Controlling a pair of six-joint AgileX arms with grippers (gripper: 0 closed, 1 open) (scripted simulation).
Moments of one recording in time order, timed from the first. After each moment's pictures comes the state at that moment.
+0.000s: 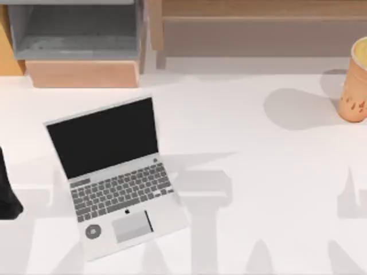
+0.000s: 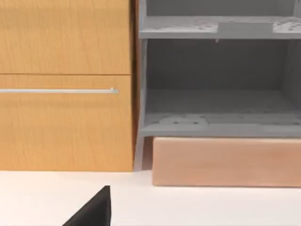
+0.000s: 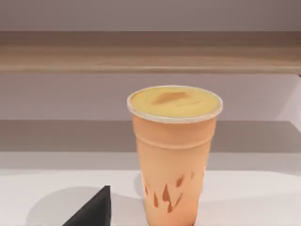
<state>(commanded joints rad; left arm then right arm) 0.00 0.00 0.00 0.00 0.00 0.00 0.00 0.00 0.00 0.00 0.00 0.00</state>
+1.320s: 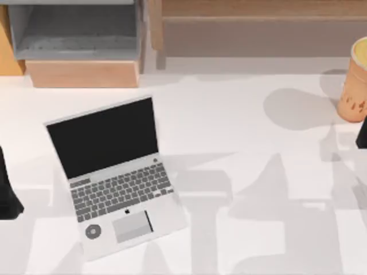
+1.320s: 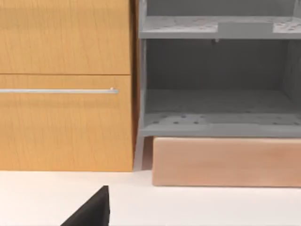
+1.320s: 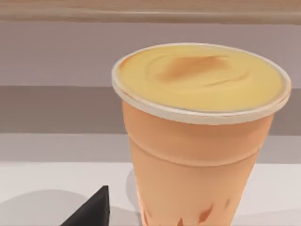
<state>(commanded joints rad) 0.00 0.00 0.00 0.00 0.00 0.00 0.03 1.58 0.25 1.20 0.06 0.01</state>
